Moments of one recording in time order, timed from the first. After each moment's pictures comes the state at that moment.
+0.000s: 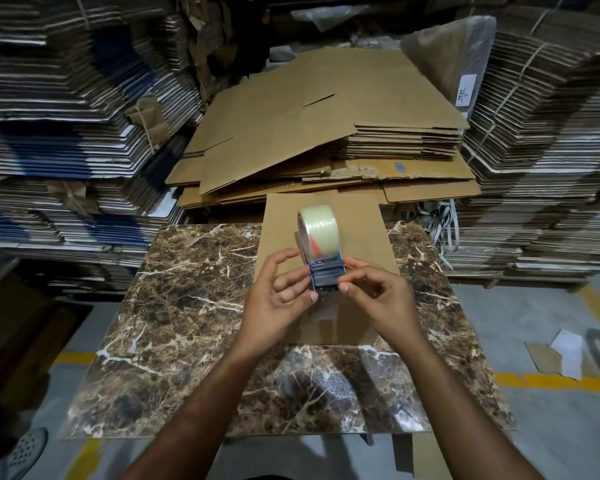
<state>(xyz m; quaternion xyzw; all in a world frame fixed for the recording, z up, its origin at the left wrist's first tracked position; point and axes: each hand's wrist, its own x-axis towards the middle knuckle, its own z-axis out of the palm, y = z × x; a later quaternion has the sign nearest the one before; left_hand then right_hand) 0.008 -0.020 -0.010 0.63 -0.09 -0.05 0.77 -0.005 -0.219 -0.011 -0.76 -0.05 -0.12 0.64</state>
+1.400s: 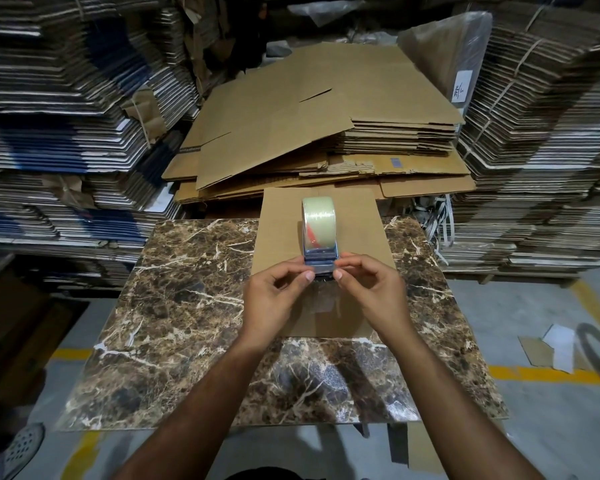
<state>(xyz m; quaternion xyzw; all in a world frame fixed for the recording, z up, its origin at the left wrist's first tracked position) 0.014 -0.029 -0.019 0.72 -0.08 0.07 0.68 -0.008 -0.210 -0.010 -0.75 0.00 -0.13 0.65</state>
